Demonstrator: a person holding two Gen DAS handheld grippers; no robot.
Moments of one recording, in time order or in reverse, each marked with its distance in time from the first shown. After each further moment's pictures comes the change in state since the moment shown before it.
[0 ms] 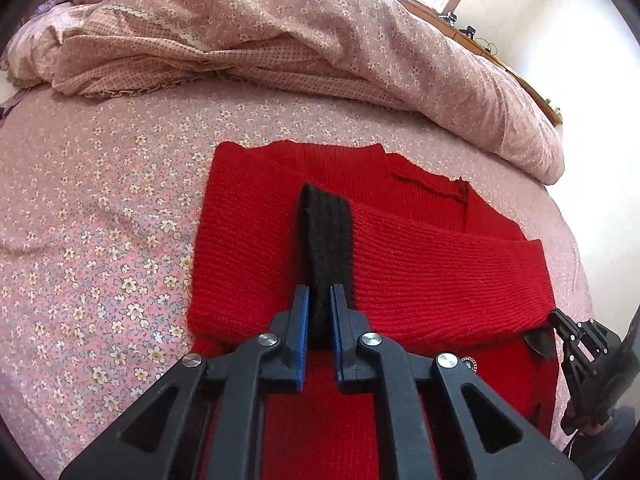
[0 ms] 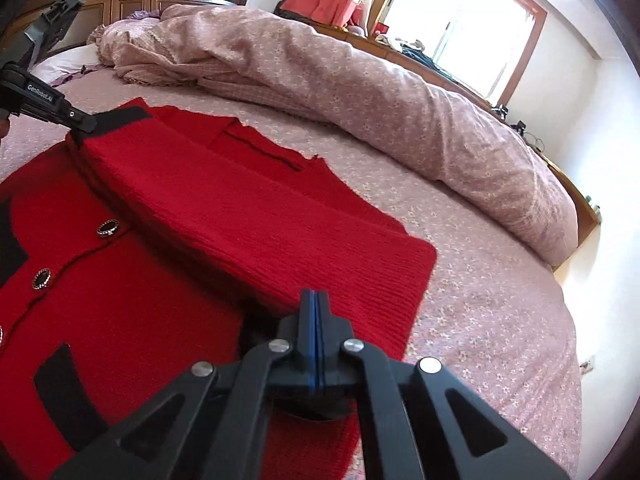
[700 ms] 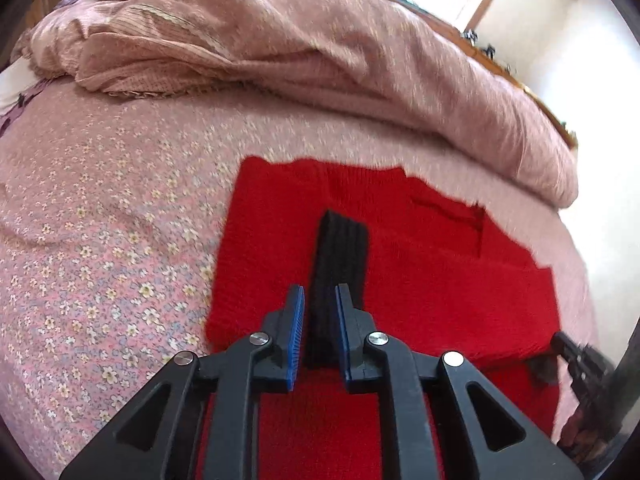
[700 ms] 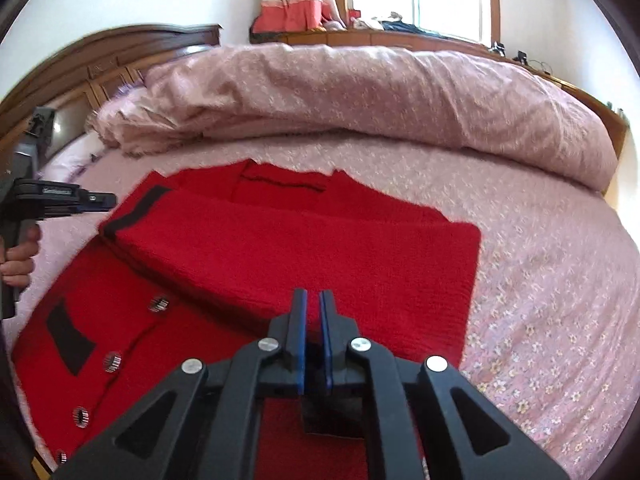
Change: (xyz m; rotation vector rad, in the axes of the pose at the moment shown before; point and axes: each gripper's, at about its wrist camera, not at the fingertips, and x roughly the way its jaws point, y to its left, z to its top) left arm -0.003 0.009 0.006 -0.055 -0.041 0.047; right arm 0.008 -0.021 0.008 0.299 -0.019 0.223
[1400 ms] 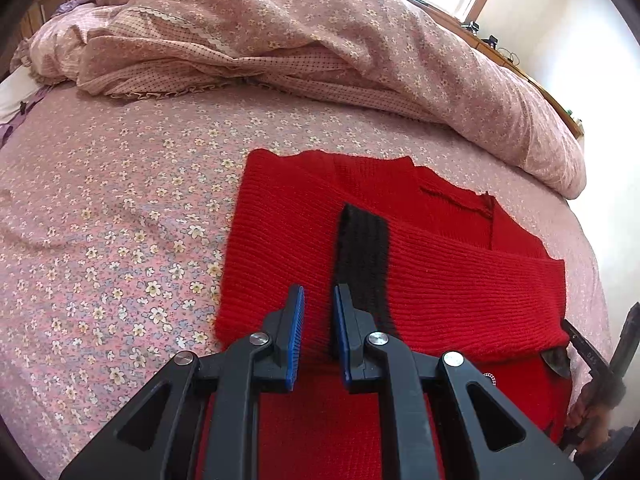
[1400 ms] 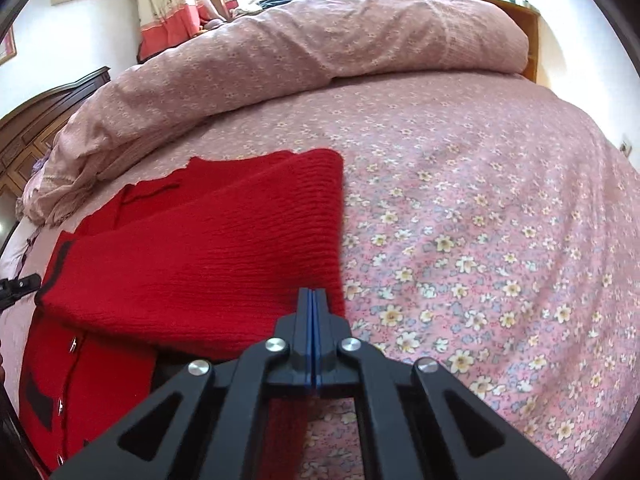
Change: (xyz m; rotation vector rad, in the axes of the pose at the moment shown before) left arm -0.001 0.000 -0.003 0.015 0.001 0.033; right arm 0.016 -0.097 -0.035 0.393 0.040 -0.123
